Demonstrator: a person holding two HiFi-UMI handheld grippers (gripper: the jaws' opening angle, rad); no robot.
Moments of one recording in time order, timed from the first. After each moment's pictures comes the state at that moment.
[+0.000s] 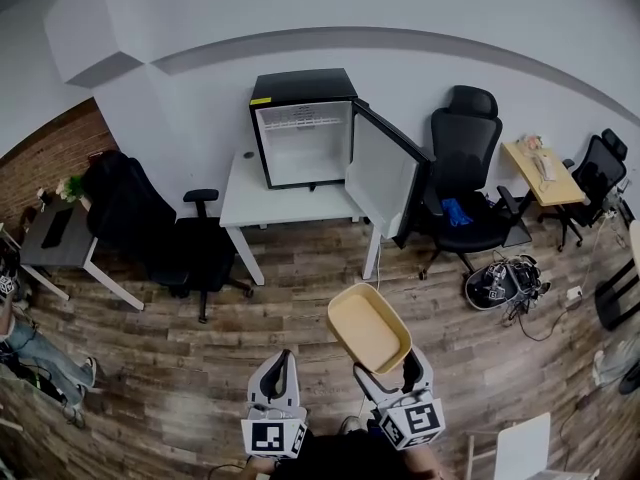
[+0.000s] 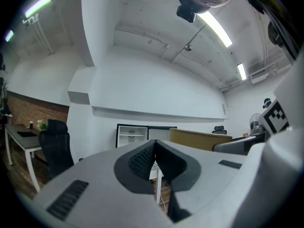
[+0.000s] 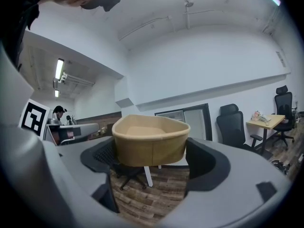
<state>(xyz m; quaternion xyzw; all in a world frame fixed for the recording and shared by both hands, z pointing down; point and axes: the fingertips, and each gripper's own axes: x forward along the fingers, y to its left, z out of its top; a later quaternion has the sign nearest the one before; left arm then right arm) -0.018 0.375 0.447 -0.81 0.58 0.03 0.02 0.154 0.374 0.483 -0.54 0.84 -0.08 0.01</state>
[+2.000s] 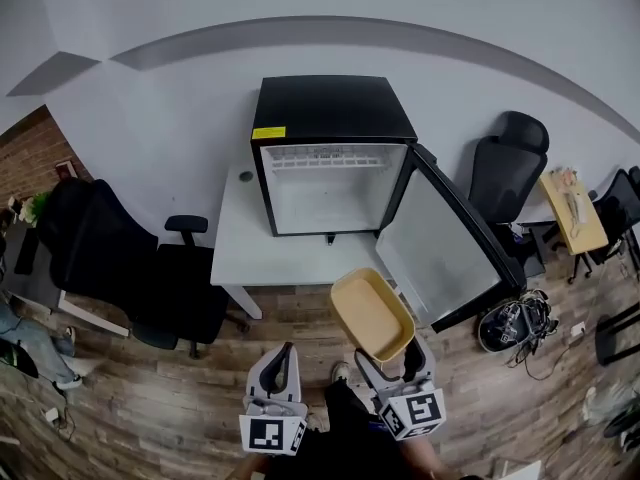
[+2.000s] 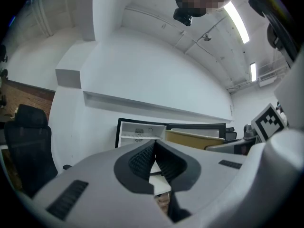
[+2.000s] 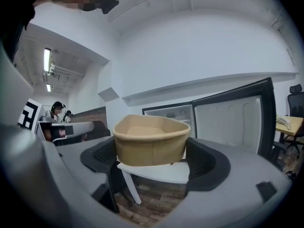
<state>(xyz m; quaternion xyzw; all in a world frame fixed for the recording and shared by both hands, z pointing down) -0.088 -0.035 0.461 -0.82 0.58 0.03 0.00 0.081 -0.052 0.493 -0.54 0.84 -0.08 -0.02</state>
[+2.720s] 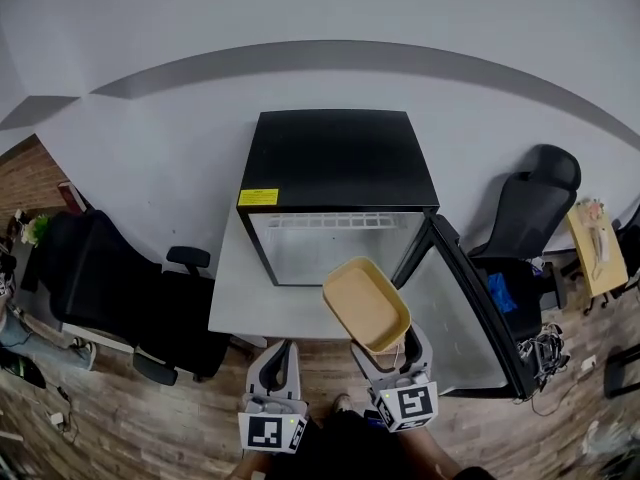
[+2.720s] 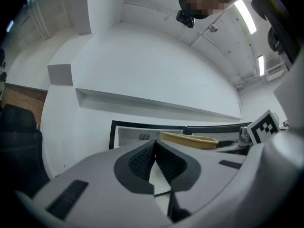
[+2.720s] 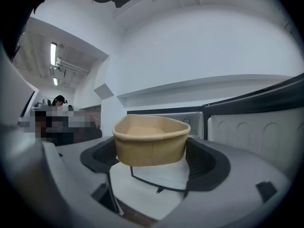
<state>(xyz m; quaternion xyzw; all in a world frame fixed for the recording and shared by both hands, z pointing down) -0.071 -0.231 0.433 -0.80 0.60 0.04 0.00 0.084 -0.272 0.472 -0.51 0.86 -0.03 -0.03</state>
